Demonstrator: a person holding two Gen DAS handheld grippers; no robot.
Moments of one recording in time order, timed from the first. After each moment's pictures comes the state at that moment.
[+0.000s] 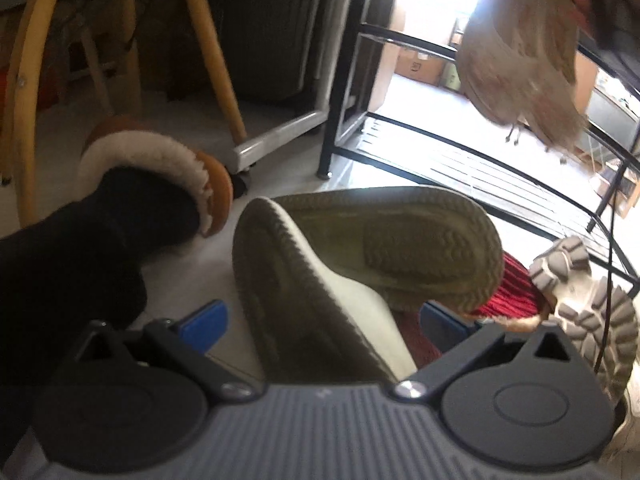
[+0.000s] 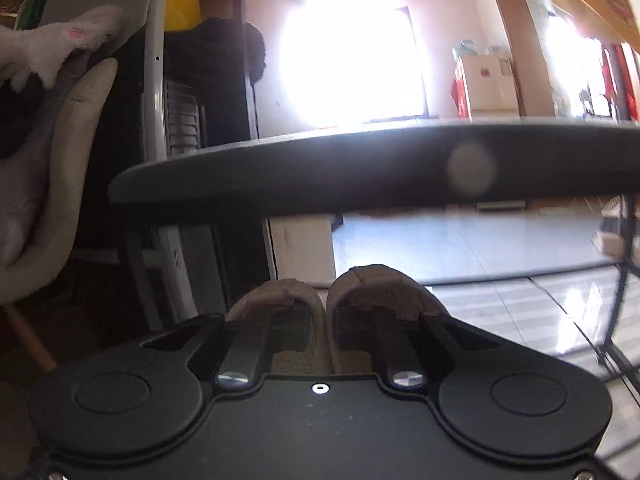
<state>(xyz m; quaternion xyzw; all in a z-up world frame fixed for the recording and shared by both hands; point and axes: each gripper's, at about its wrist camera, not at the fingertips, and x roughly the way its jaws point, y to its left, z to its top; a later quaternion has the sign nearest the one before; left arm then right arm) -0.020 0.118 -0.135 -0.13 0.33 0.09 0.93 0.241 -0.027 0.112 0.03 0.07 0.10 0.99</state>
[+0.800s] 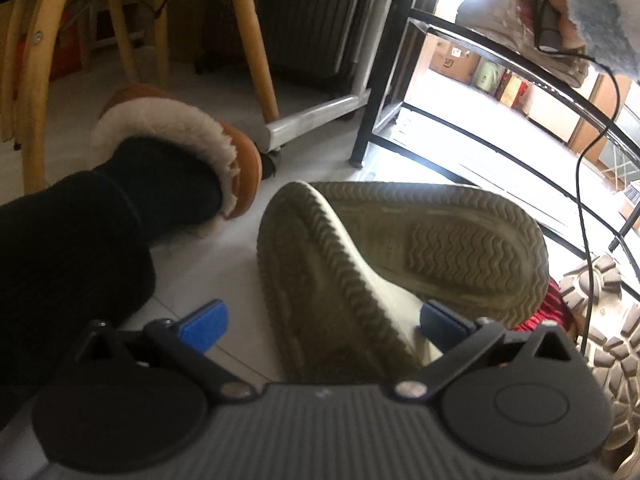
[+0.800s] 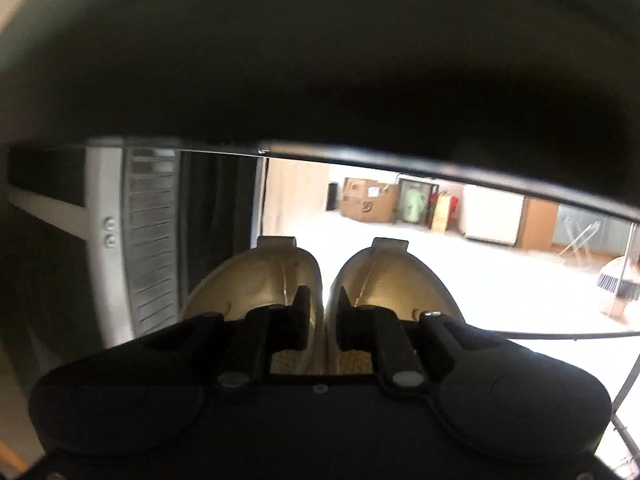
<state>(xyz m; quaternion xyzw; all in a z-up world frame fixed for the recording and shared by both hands) -0.003 0.136 -0.150 -0.16 0.34 0.12 0.92 0.393 0.054 0.073 -0.08 0.08 0.06 0.99</state>
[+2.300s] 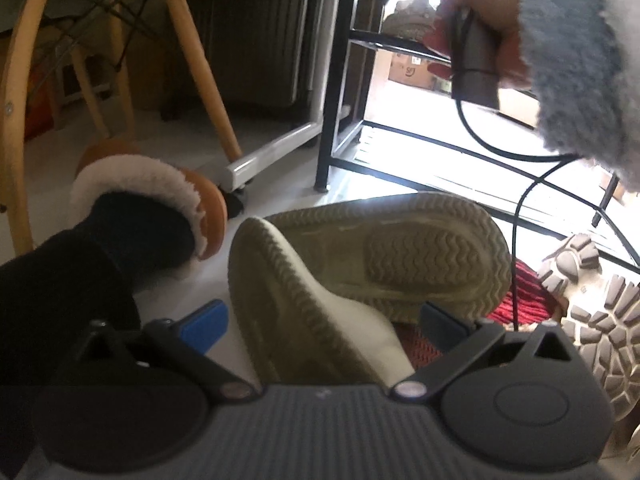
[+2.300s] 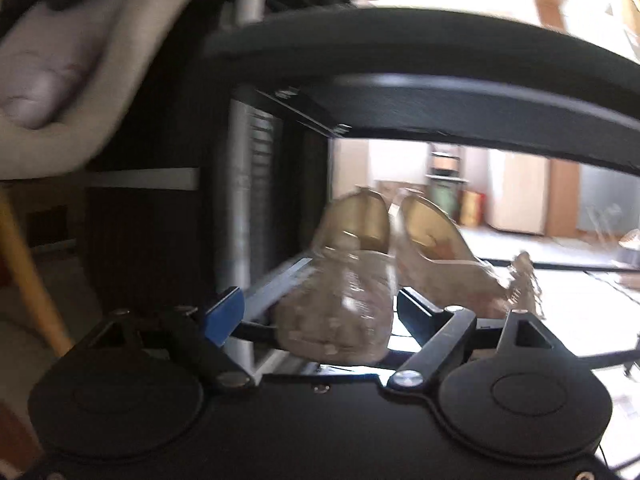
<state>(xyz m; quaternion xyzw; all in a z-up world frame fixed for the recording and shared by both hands) -0.006 0.115 -0.137 -0.10 0.31 0.09 0.94 0.267 0.081 0.017 -0.04 0.08 0.09 0.99</state>
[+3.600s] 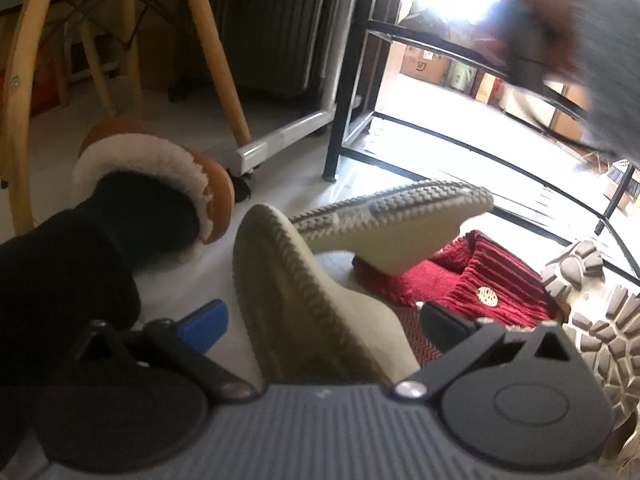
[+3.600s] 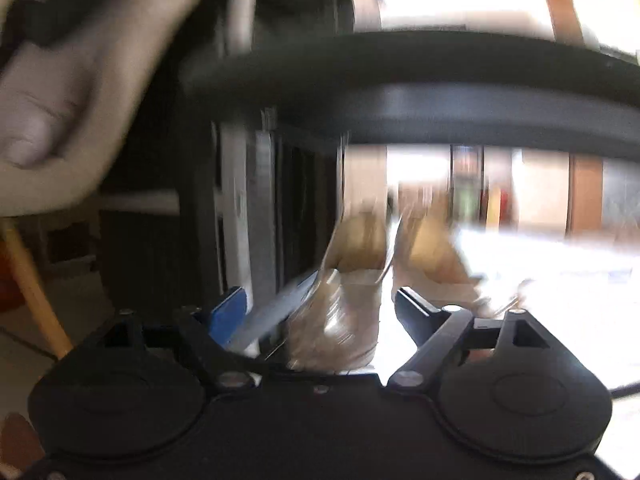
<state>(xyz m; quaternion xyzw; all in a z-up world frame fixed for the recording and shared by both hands) -0.007 0.120 -0.138 -0.12 0.32 0.09 0.93 0.236 0.010 0.044 -0.04 0.01 0.14 0.99</state>
